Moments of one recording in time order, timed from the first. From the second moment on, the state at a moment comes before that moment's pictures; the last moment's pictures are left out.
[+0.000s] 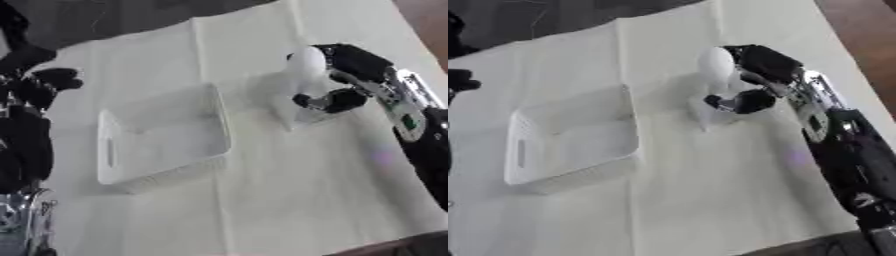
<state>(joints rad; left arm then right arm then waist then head) -0.09 0.13 0.02 -1.98 0.07 -0.35 0.01 -0.67 -0.43 0.14 -1.25 0.97 -0.61 0.24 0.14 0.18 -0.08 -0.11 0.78</state>
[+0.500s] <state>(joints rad) -0.09 0.11 0.02 -1.98 0.07 -0.35 0.01 -0.65 -0.39 0.13 -1.26 0.99 -0.54 0.14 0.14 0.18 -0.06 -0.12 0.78</state>
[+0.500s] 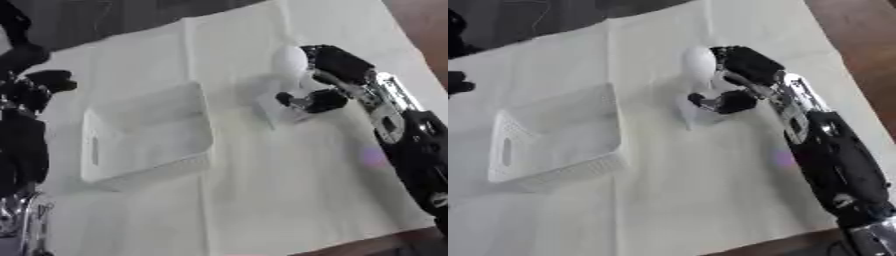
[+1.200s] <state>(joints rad) -0.09 0.11 0.02 -1.97 0.07 -0.35 0.01 -0.64 -0.41 0.17 -1.27 0.99 -0.48 -0.11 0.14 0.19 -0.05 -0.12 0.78</state>
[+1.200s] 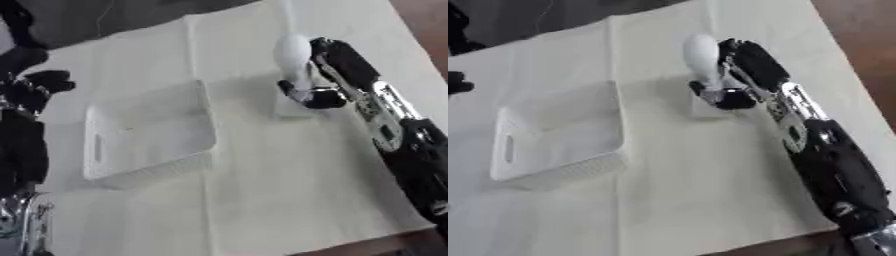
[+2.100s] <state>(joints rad) -0.09 0.13 0.03 -1.97 0.05 -0.35 0.02 -0.89 -0.53 0.25 -1.34 0.98 -0.57 -0.06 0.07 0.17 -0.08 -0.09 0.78</state>
